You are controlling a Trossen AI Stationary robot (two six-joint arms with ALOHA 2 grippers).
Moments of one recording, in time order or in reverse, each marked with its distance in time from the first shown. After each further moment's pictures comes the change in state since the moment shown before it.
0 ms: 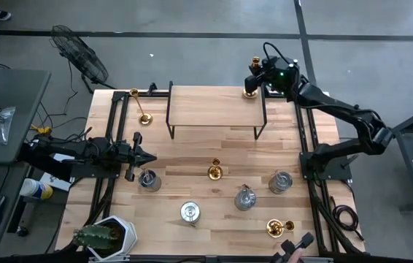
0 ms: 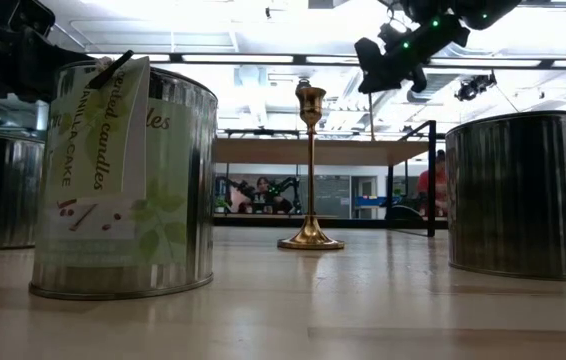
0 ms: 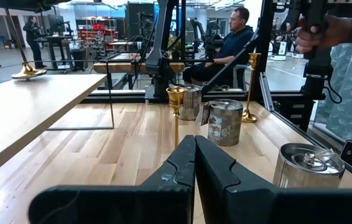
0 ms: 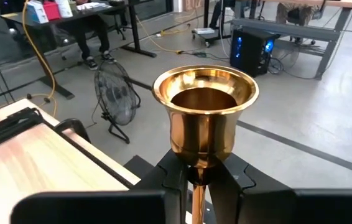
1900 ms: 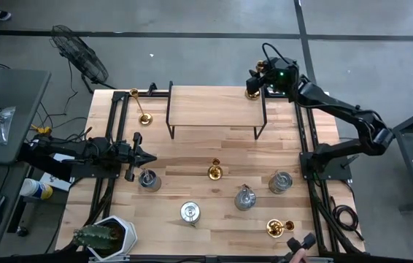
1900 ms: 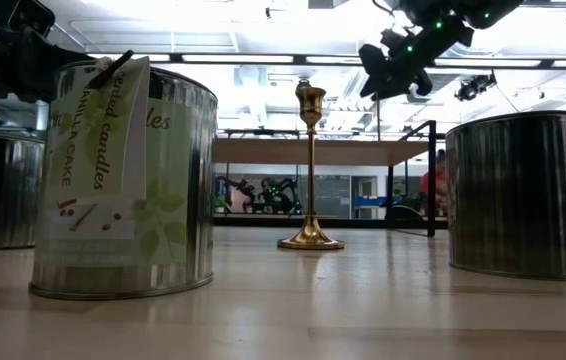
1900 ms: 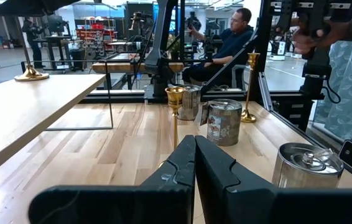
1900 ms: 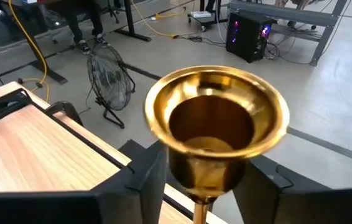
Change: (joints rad) left arm 0.000 0.000 0.000 0.000 0.003 0.000; right arm -0.011 -0.012 -0.003 -0.080 0.001 0.000
